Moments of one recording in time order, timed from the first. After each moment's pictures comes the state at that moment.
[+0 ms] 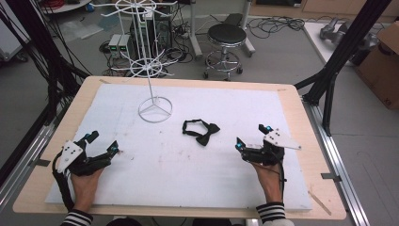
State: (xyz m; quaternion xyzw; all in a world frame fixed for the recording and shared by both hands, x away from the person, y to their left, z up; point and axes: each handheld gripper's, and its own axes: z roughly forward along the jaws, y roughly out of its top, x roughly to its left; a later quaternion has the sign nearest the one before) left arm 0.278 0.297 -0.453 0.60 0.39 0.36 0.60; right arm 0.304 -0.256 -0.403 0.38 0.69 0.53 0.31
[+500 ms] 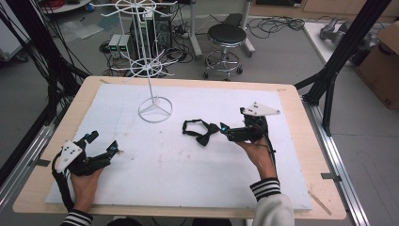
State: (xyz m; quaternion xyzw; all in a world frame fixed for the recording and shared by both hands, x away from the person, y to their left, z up) left arm 0.278 0.298 -0.453 0.60 0.39 0.36 0.60; right arm 0.361 -0.214 -0.363 0.35 0.77 0.49 0.24
